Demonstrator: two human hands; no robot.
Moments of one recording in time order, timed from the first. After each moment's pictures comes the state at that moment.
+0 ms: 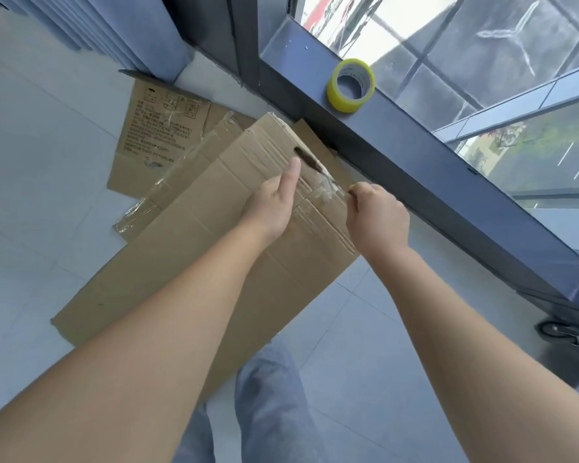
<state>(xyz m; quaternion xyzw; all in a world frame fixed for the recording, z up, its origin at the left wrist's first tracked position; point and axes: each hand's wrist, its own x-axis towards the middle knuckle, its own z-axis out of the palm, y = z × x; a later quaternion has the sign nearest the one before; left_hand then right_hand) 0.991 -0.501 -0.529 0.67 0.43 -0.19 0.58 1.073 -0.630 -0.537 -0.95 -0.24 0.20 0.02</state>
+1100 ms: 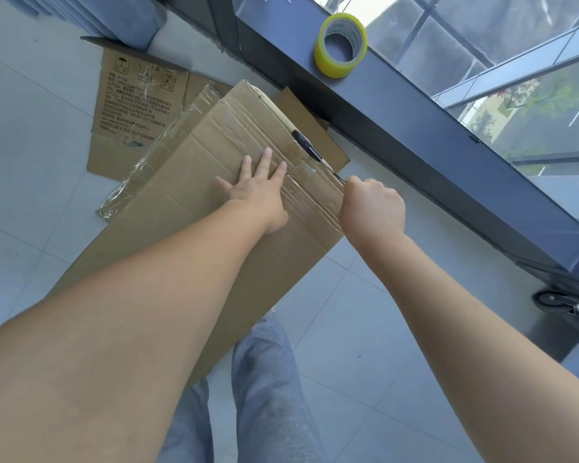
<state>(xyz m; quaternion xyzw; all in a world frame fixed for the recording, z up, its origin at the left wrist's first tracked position) 1.009 -0.516 -0.572 0.83 0.23 -0.47 0.18 1.080 -0.645 -0.536 -0.90 -0.26 0.32 -0.12</state>
